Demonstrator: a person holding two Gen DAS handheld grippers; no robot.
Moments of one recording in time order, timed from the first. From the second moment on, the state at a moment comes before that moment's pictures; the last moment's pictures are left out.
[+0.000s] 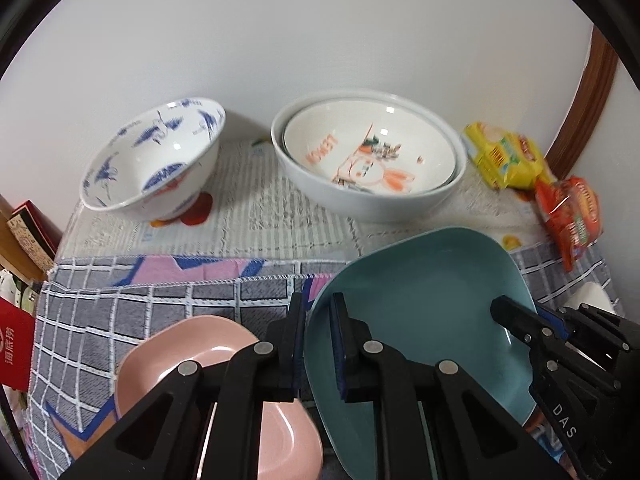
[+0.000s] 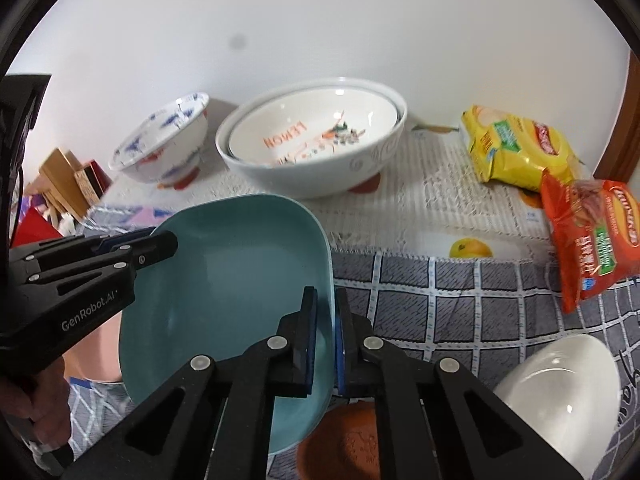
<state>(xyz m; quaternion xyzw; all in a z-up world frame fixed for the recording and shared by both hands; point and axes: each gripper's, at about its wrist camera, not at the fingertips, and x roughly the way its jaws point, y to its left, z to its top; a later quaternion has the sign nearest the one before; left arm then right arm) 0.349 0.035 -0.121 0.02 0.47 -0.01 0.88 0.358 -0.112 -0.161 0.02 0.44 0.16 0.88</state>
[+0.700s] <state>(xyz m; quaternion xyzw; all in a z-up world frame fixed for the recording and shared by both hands) 0.270 0.060 -0.045 0.00 0.42 0.00 0.91 0.282 -0.102 -0.081 0.06 0.40 0.18 0.90</state>
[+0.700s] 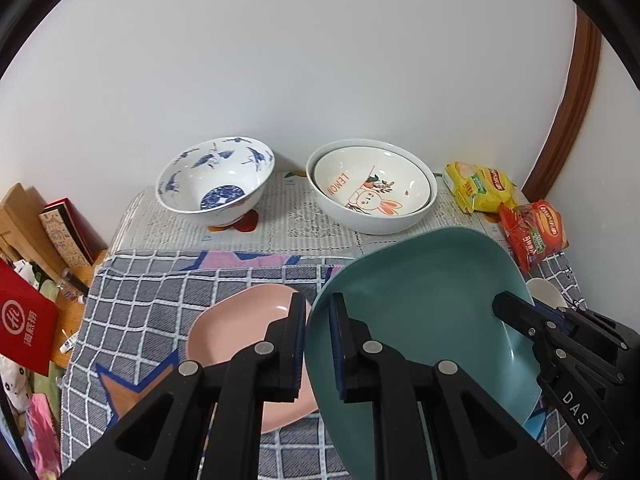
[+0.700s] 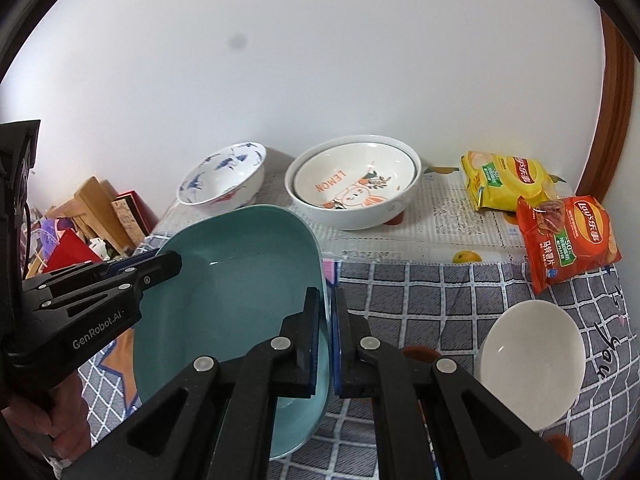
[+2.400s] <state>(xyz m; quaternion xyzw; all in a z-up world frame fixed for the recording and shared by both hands) 0.290 0.186 -0.126 -0.06 0.46 0.06 0.88 0.322 0.030 -0.158 0.02 0.47 0.23 0.85</state>
